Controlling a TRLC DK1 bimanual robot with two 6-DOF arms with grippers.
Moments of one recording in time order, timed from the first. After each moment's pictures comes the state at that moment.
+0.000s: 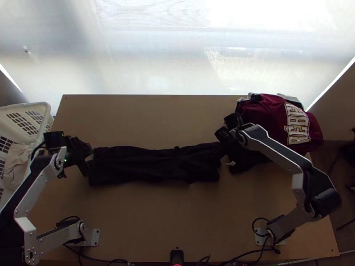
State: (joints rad) left arm 0.21 1.25 0.78 -0.45 0.18 1.21; right arm 0.42 1.69 1.18 -0.69 -0.22 -0.21
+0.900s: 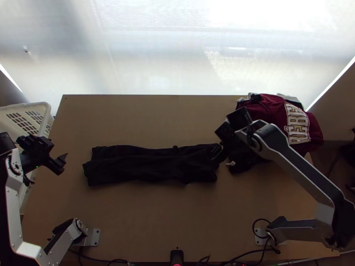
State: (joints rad) left arm 0.56 1.03 0.98 -0.79 0.41 1.14; right arm 0.58 1.46 1.32 -0.92 -0.11 -0.23
